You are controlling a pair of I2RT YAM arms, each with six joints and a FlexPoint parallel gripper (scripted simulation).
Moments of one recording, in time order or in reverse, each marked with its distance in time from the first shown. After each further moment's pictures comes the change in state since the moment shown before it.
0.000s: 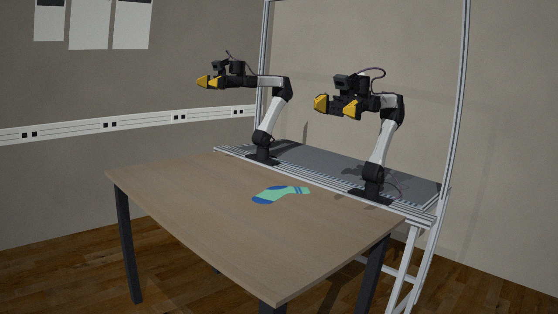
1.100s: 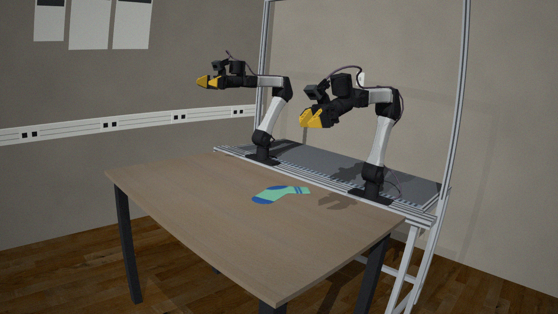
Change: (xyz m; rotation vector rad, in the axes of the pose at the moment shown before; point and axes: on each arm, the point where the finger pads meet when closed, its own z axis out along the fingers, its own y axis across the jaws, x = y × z) left arm 0.051 -0.049 0.050 0.156 0.281 0.177; right arm 0.000 0.000 0.000 0.000 0.000 0.000
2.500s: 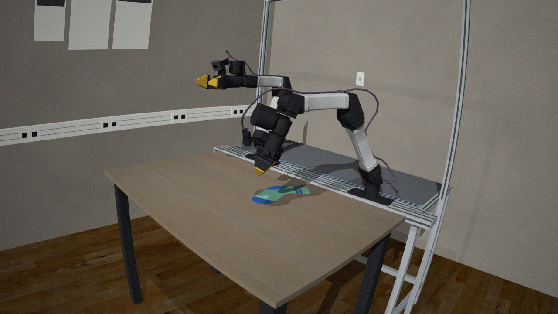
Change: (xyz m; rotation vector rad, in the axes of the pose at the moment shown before) left arm 0.143 -0.185 0.087 0.682 0.733 0.631; right arm 0.000 0.000 0.000 0.000 0.000 0.000
